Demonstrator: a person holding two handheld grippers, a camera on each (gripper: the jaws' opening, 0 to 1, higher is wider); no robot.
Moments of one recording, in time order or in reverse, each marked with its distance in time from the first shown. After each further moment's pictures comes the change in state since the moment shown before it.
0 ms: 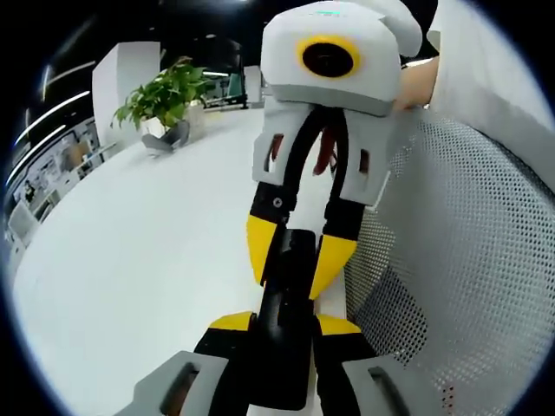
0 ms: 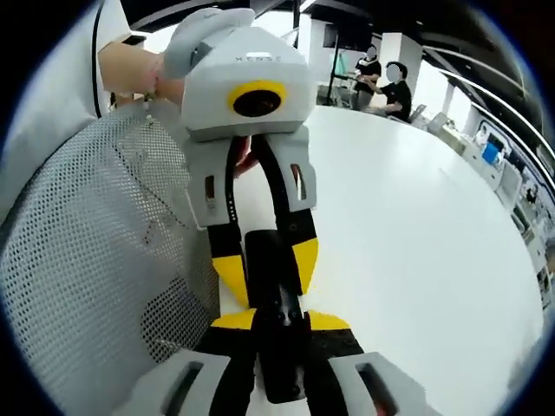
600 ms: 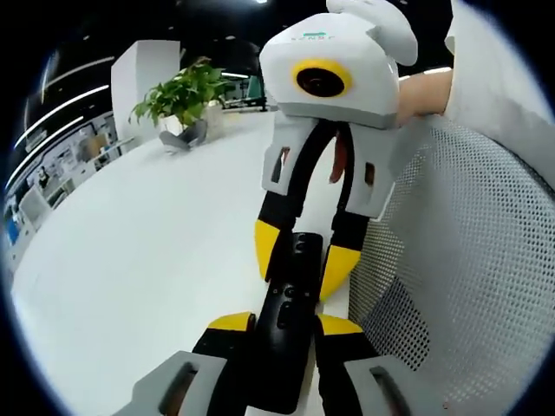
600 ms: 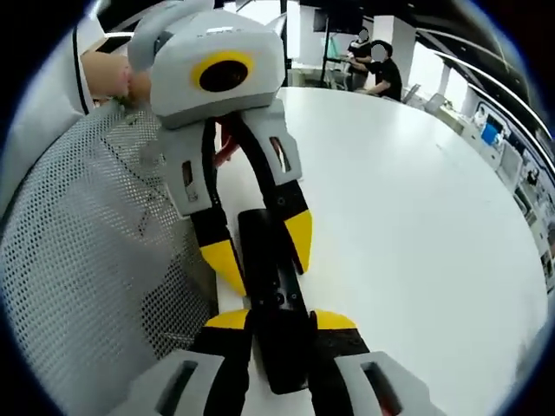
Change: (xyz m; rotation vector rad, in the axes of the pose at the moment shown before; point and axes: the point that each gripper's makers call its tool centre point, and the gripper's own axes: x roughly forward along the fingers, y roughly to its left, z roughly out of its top) left arm 0.001 0.002 0.003 -0.120 -0.028 0.084; right arm 0.006 0.001 -0.013 0.038 0.078 -0.005
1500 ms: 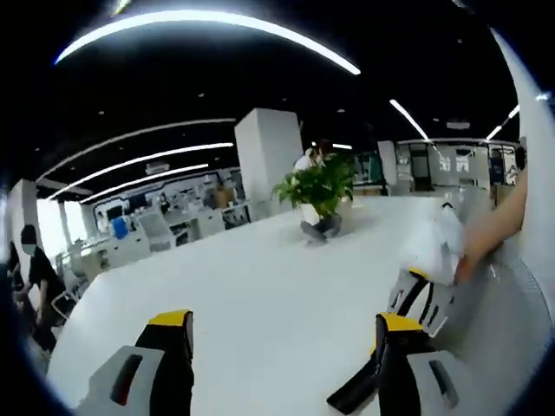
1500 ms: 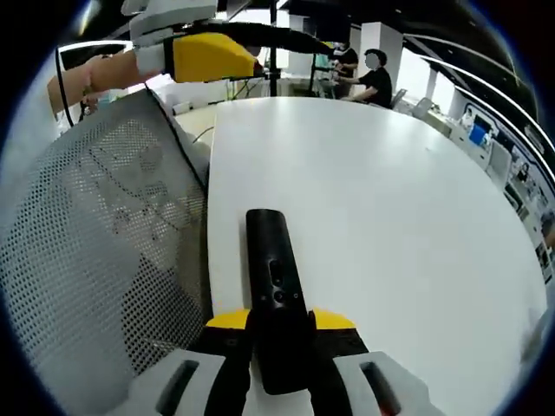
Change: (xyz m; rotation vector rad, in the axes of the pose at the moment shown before) left arm -0.173 0.066 0.080 -0.117 -0.530 0.663; right arm 0.002 -0.004 0.002 0.036 -0.065 -0.040
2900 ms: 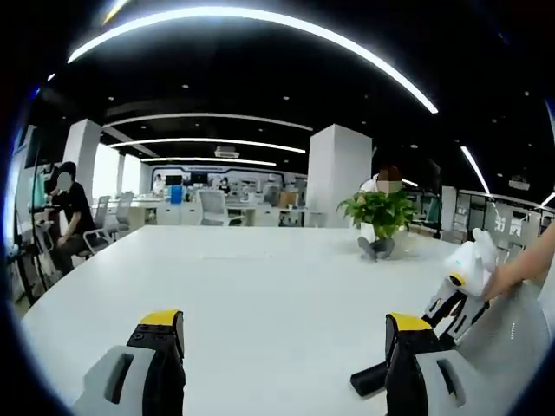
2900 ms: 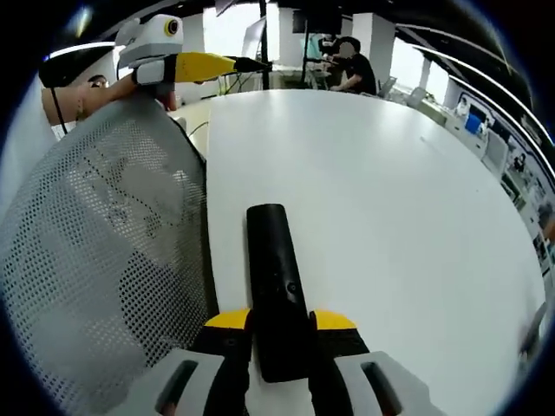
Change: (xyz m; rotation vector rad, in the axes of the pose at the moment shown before) left arm -0.048 0.050 -0.052 -0.243 0.034 0.241; right arm -0.006 0.004 -0.003 0.000 0.075 -0.017
